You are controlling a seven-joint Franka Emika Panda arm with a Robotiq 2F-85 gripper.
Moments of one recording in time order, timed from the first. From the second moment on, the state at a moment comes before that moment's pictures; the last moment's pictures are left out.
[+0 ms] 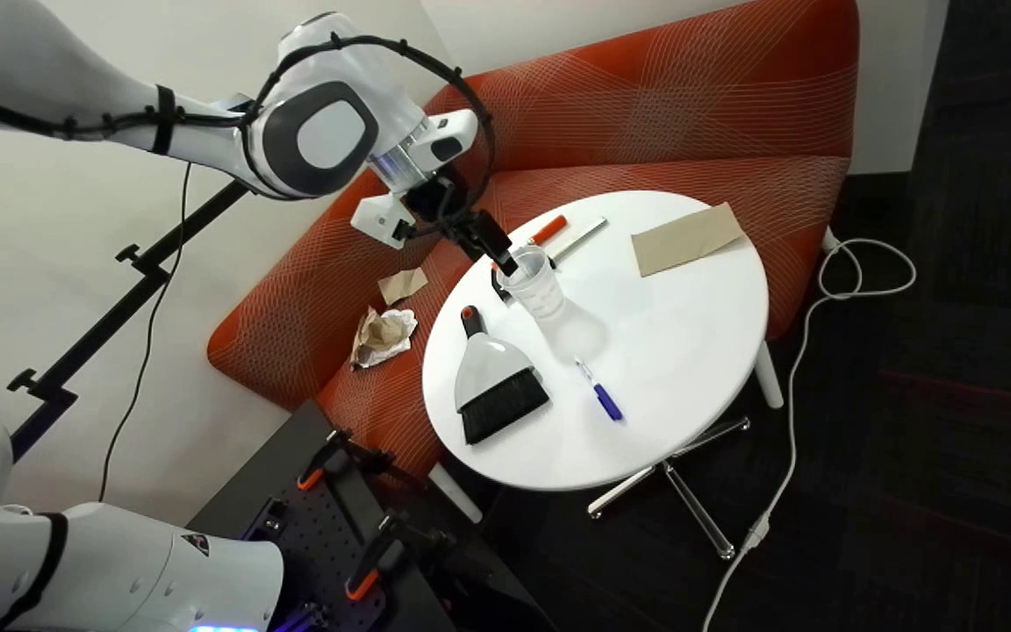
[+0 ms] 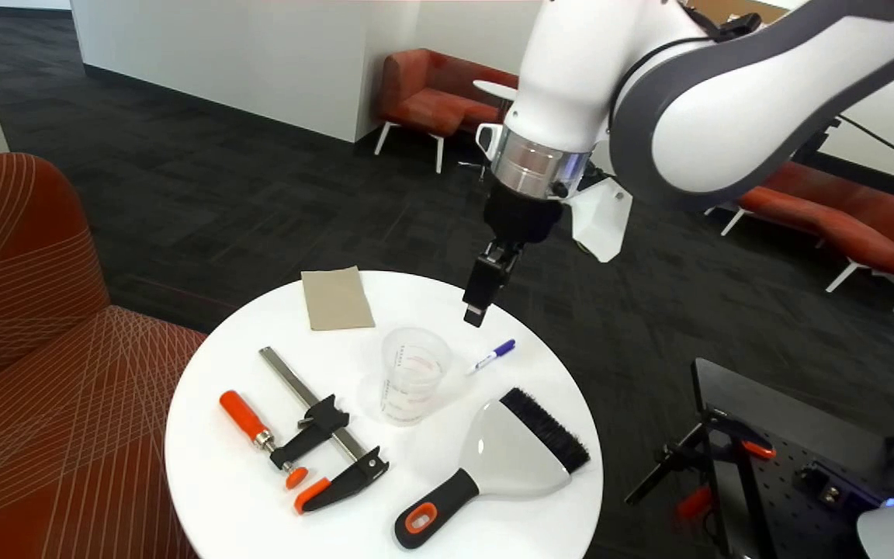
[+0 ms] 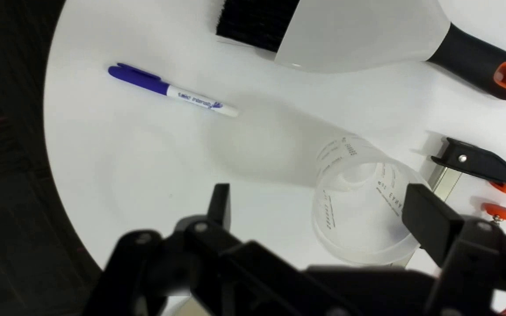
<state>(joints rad) -0.05 0.30 0.03 -2.24 -0.16 2.56 0.14</state>
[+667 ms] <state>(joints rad) -0.01 0.43 0.00 -2.12 -0.16 2.56 0.14</state>
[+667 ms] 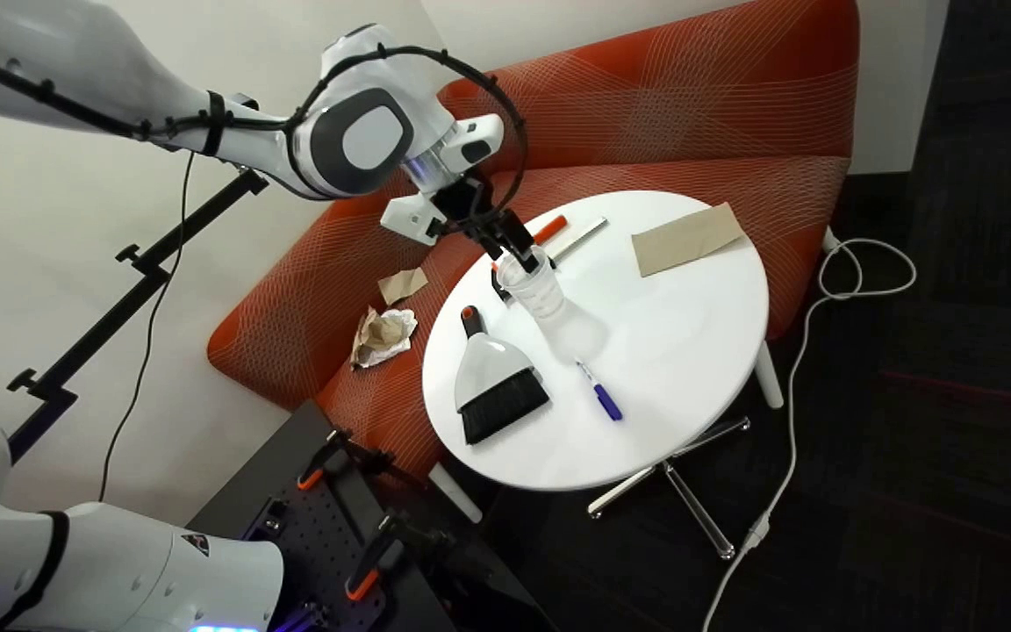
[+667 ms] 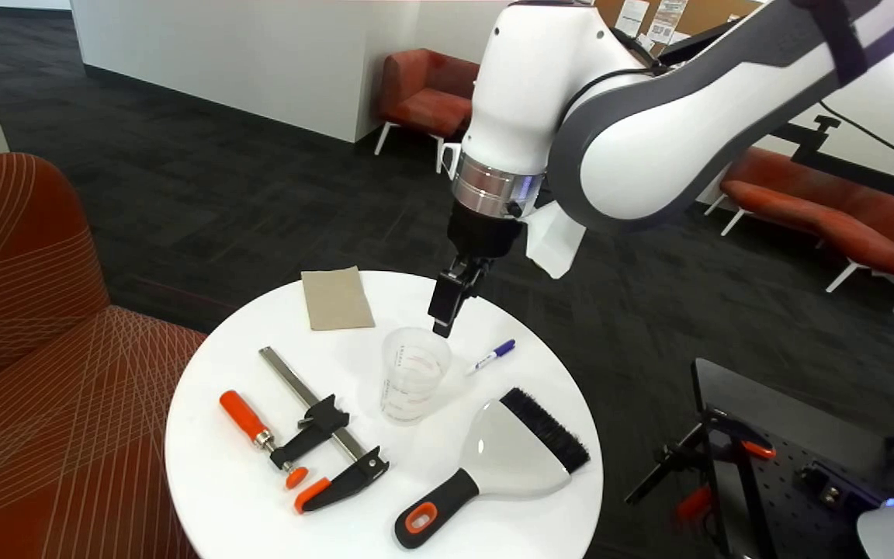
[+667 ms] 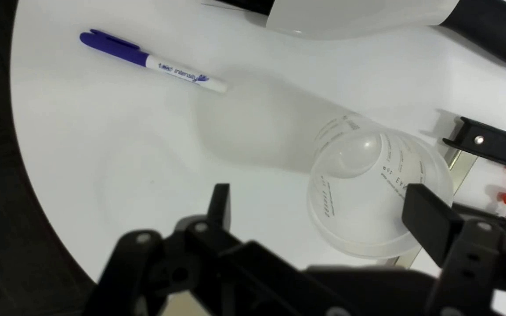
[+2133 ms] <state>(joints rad) 0.00 0.57 -0.01 -2.09 -0.13 2.69 0.14</state>
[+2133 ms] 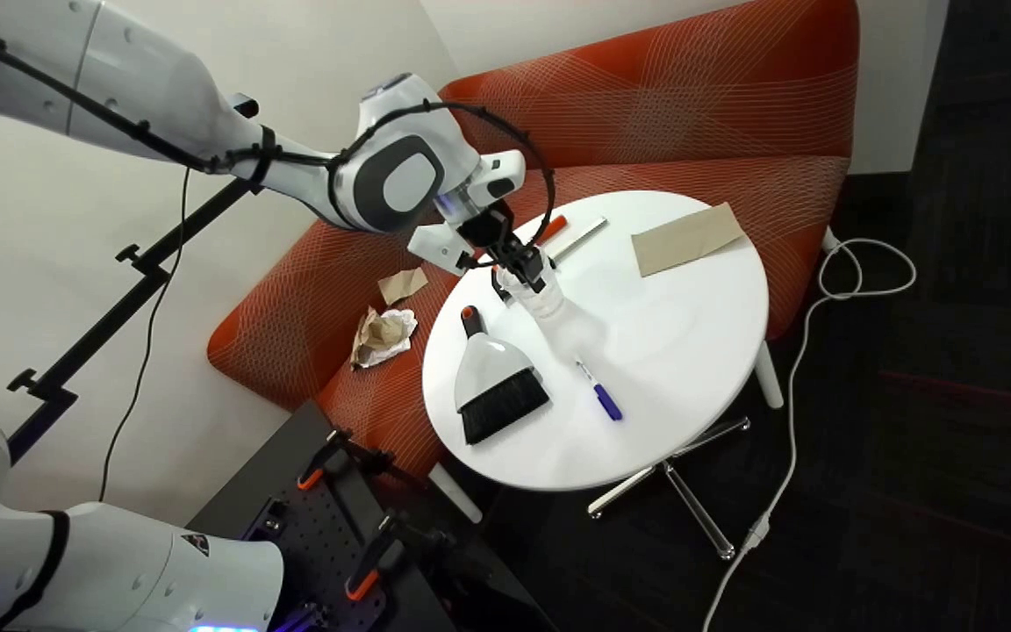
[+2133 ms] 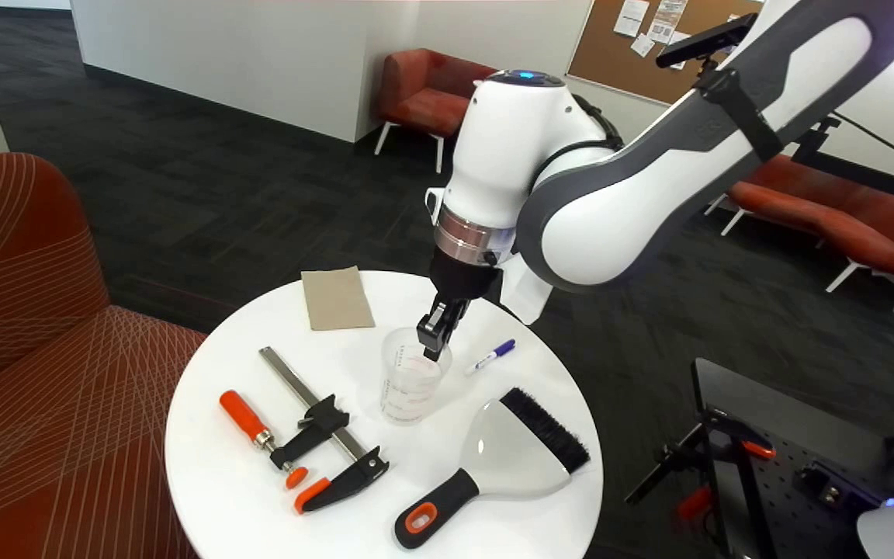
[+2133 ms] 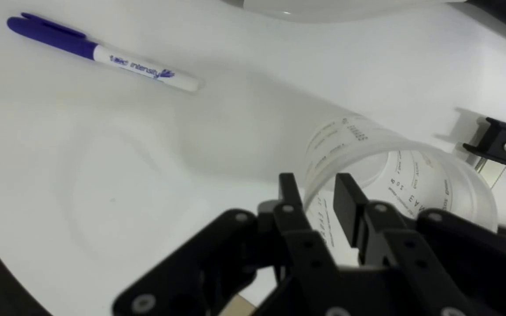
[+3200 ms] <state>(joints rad) 0.01 0.55 -0.01 -1.92 0.01 2.70 0.17</state>
